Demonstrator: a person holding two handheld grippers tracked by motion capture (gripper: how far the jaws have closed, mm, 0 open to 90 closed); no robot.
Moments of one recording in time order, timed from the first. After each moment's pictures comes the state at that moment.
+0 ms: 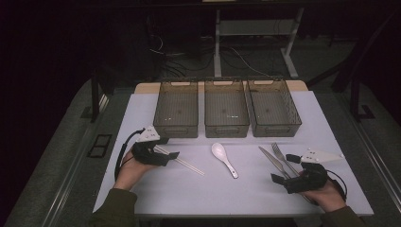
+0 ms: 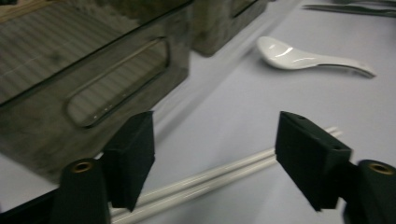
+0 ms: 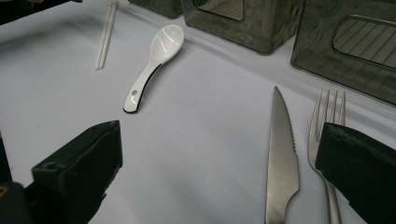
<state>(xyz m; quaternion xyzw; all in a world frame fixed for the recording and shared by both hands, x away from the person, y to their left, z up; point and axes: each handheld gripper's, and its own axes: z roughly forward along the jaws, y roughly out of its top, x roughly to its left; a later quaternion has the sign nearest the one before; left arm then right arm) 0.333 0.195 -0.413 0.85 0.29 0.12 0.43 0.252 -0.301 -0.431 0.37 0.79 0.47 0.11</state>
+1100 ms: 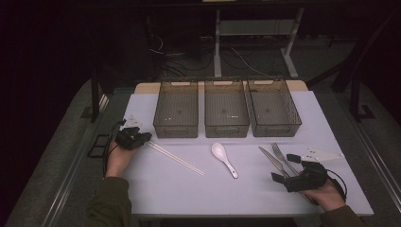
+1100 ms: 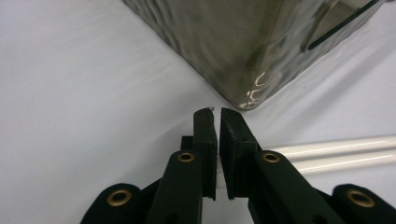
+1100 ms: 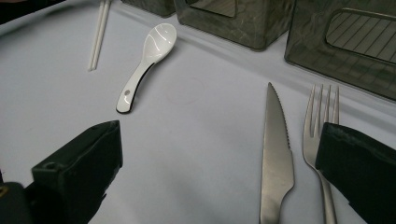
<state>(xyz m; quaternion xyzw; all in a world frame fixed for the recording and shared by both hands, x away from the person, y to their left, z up) 0.389 0.258 -0.439 0.83 0.39 0.18 0.34 0.255 -0.302 -0.434 0.38 0.79 0.47 0.11</state>
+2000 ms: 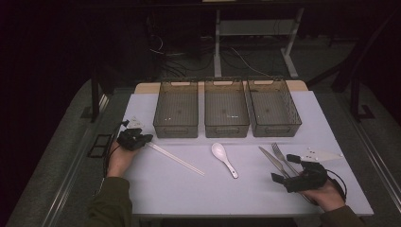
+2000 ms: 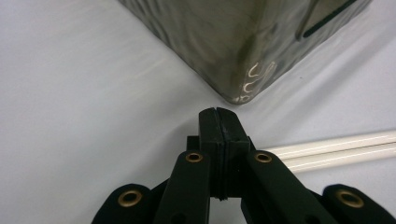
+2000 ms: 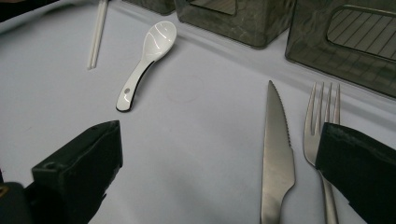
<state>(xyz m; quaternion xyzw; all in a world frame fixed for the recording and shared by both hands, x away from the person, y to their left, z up) 0.388 0.254 -0.442 0.85 0.38 0.18 0.33 0.255 -0.301 -0.434 0.39 0.79 0.47 0.11</state>
